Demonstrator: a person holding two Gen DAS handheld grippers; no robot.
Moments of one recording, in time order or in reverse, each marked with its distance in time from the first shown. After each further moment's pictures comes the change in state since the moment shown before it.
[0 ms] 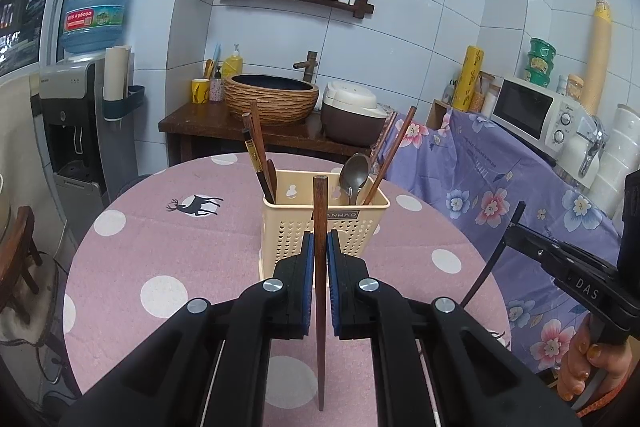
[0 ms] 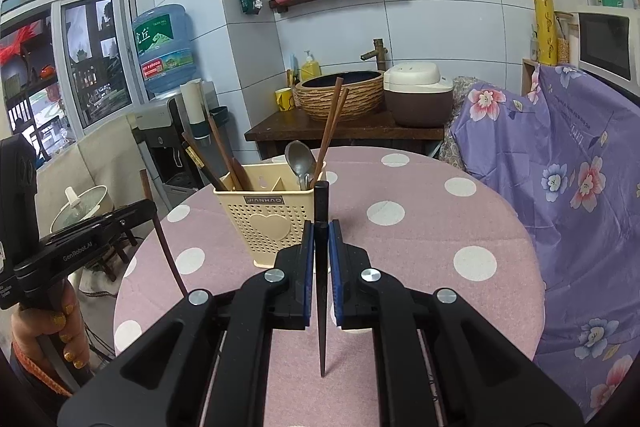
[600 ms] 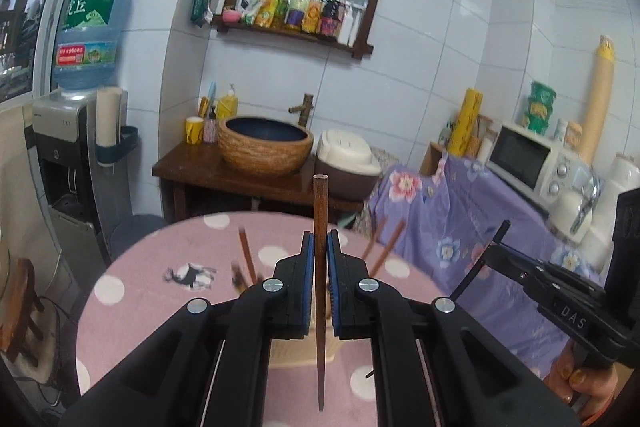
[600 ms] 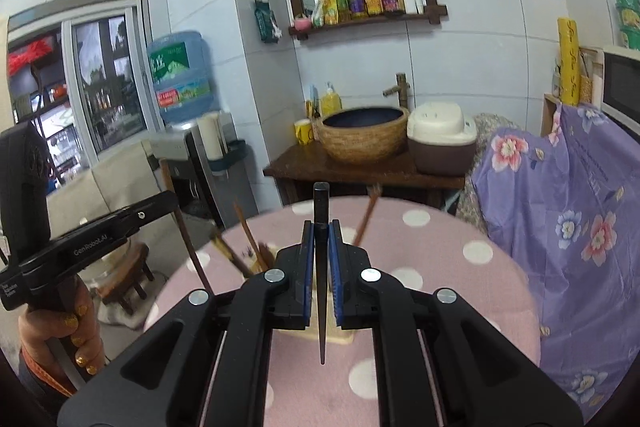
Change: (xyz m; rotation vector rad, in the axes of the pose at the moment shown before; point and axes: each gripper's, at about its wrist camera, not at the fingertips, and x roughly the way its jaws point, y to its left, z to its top) left arm -0.007 -0.004 0.121 -0.037 -0.102 -0.017; right arm 0.003 0.026 0.119 -0.030 -0.069 0.059
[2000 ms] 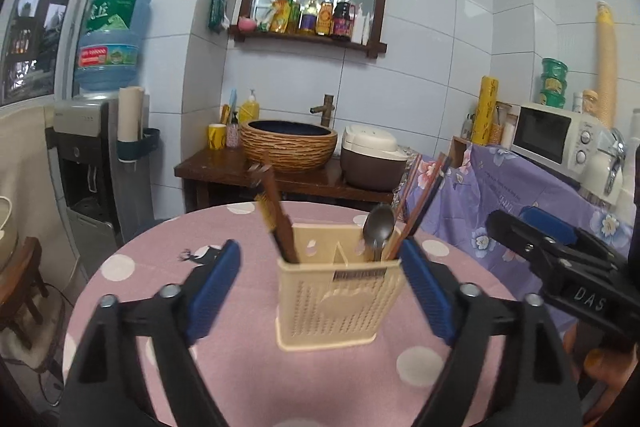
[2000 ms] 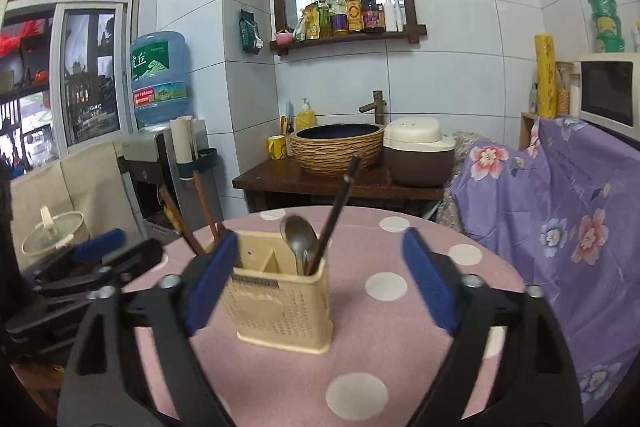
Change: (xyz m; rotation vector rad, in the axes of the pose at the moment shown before) left arm 0.007 0.015 -0.125 0.079 -0.090 0.094; right arm 0.035 -0.005 -0.103 -0.050 -0.125 -0.126
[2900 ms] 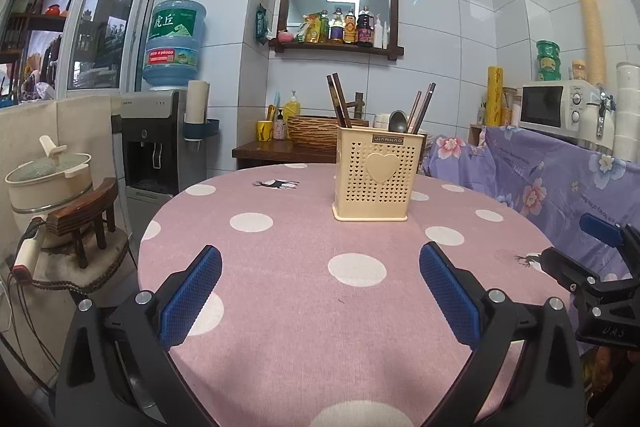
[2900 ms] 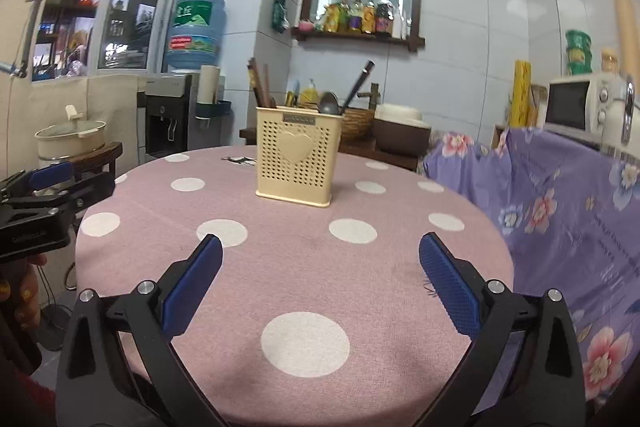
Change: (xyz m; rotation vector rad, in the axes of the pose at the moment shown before) left arm -0.139 0.019 -0.149 0.033 -0.057 0.131; right arm -0.163 0.055 -0.189 -0.186 -0.028 -0.073
